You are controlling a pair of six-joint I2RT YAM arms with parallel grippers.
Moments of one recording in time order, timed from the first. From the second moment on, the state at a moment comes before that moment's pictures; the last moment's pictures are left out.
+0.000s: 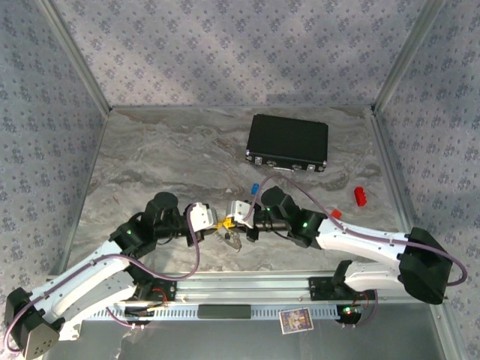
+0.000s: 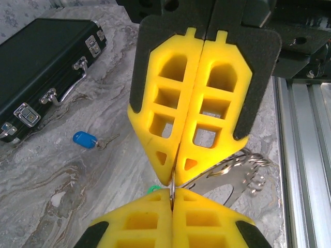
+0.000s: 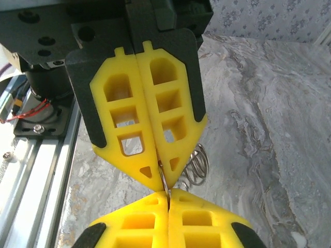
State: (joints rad) left arm -0.79 0.72 0.51 -0.29 0.43 0.40; right arm 1.01 1.19 0.66 0.11 -0.36 -0.35
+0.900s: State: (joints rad) left arm -0.80 0.60 0.47 -0.26 0.28 0.29; right arm 0.94 1.04 0.66 -0.01 -0.10 0.02
